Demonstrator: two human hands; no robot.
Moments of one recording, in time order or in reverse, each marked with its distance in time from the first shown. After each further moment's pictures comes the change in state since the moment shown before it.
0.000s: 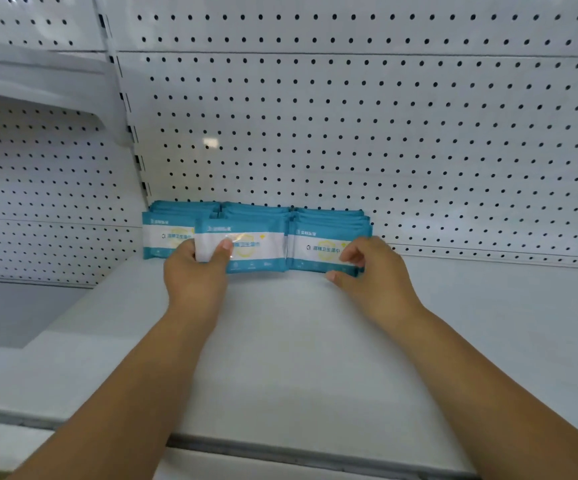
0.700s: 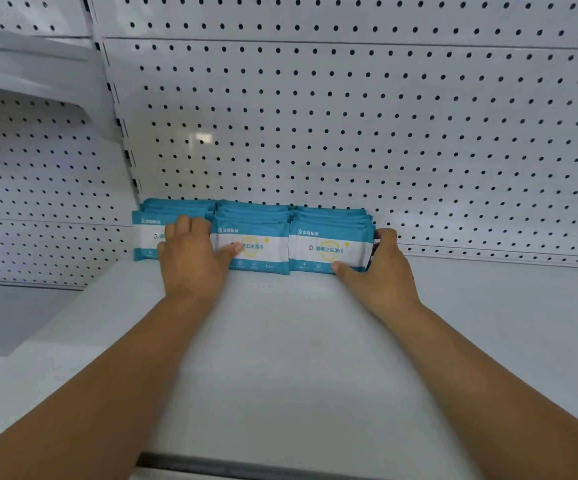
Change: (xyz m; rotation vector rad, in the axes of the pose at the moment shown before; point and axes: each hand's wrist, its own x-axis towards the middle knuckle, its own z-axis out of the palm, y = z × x) left_hand 0.055 -0.020 0.010 0.930 -0.041 0.442; right_hand 0.022 0.023 0.016 -0.058 0.082 0.228
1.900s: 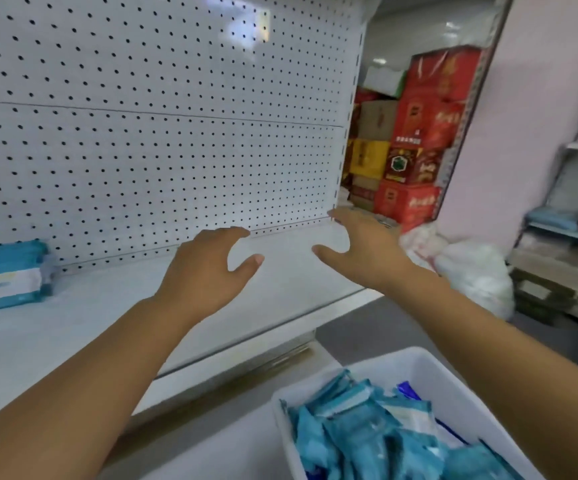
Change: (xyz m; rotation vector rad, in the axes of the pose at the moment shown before) left_hand -0.243 0.368 -0.078 -0.509 -0.513 0.778; right_hand -0.198 0.089 -0.451 -0.642 0.218 0.072
